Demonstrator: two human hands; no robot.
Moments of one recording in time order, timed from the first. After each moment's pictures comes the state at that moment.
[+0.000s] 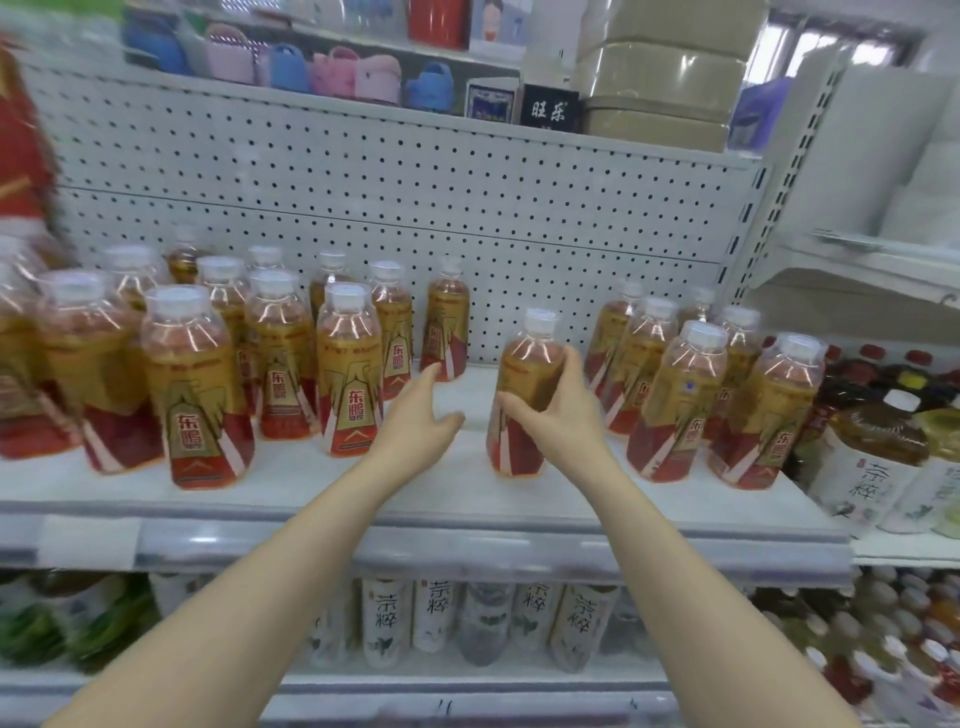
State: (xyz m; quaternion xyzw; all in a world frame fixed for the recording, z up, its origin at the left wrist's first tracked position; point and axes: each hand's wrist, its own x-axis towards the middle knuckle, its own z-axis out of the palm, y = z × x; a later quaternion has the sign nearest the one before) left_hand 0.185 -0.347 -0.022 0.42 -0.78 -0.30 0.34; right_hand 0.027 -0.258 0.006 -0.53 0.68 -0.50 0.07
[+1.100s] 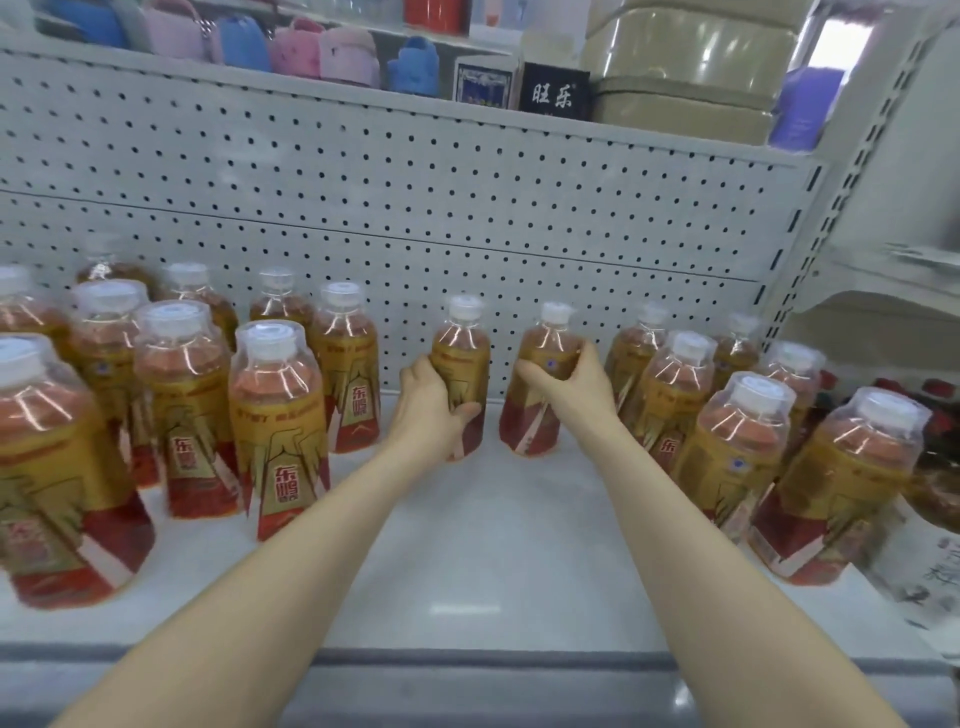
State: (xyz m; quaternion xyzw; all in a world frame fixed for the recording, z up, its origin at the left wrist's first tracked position) left_hand 0.097 -0.435 -0.002 0.49 -0.74 -0.29 0.36; right_hand -0.074 -0.385 0.015 -0.46 0.70 -0.53 0.14
